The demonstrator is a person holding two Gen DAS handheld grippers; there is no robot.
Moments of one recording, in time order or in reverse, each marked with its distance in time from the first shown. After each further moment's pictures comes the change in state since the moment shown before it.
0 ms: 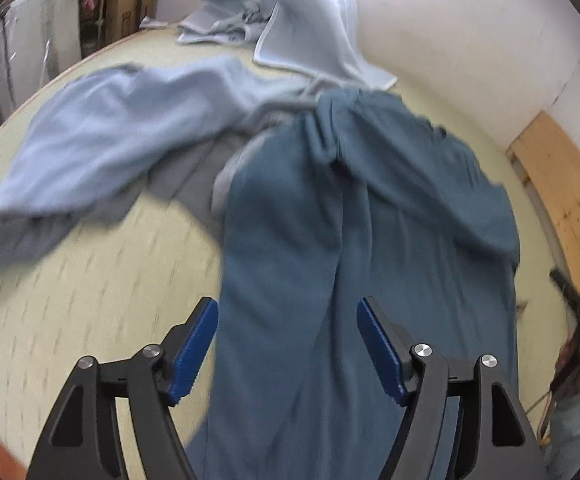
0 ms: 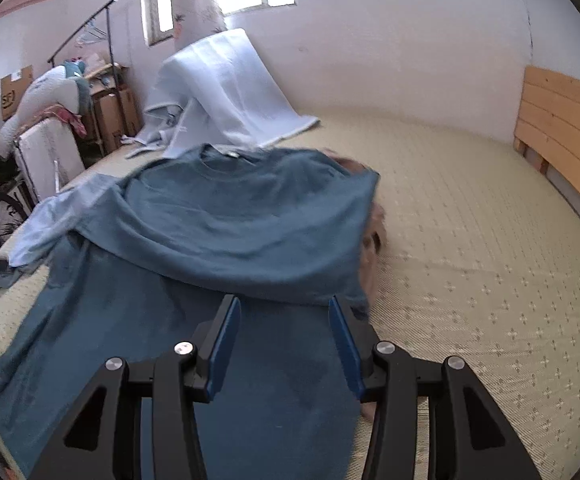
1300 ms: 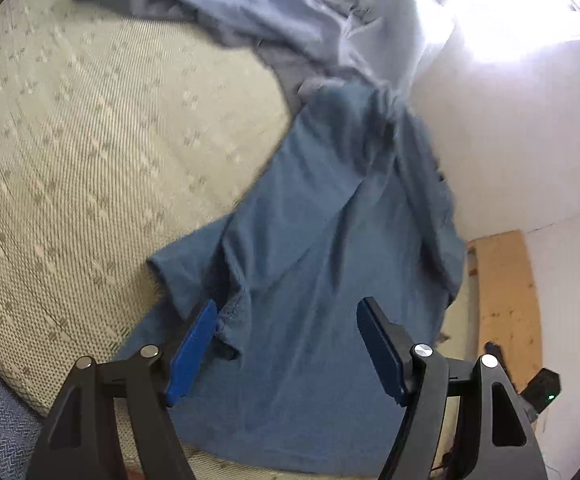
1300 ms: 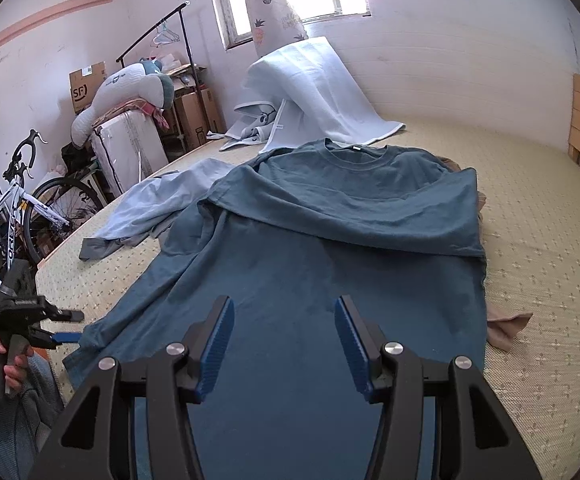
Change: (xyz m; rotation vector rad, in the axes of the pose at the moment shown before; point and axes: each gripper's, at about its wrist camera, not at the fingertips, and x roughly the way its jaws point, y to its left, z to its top) left arm -0.019 0.070 -0.132 -0.527 -0.011 -0.300; right arm -0.068 0.106 -0.052 -0.044 -0.005 0.231
